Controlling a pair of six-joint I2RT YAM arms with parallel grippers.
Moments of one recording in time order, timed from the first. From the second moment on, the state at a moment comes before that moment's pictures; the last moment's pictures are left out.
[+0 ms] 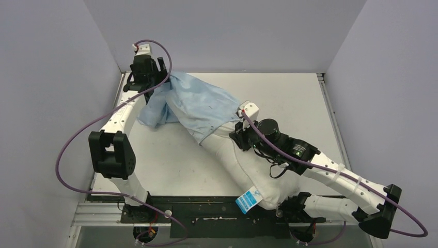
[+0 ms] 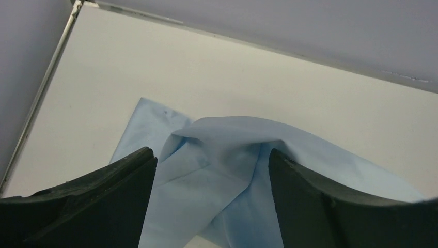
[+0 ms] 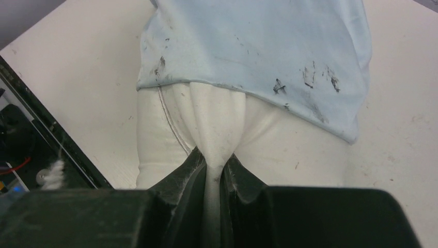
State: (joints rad) left arm -0.11 1.75 1.55 -0.19 -0.23 -0.25; right arm 0.95 1.02 1.03 -0.40 0.14 0.13
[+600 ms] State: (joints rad) left arm -0.34 1.14 1.13 -0.28 0.10 -0.25; right arm 0.84 1.13 1.04 -0.21 0.15 0.30
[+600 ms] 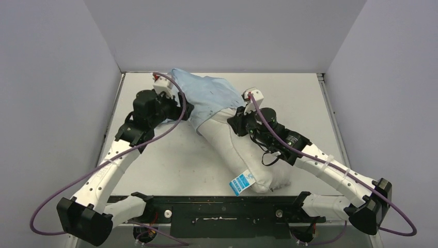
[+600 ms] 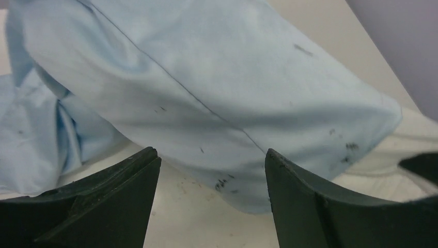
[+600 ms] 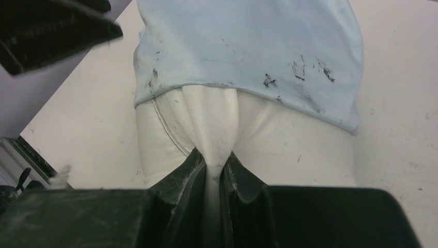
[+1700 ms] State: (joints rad) left arm -0.57 1.16 0.89 0.05 0.19 -0.23; right arm 0.69 1.18 1.03 -0.07 0.08 0.44
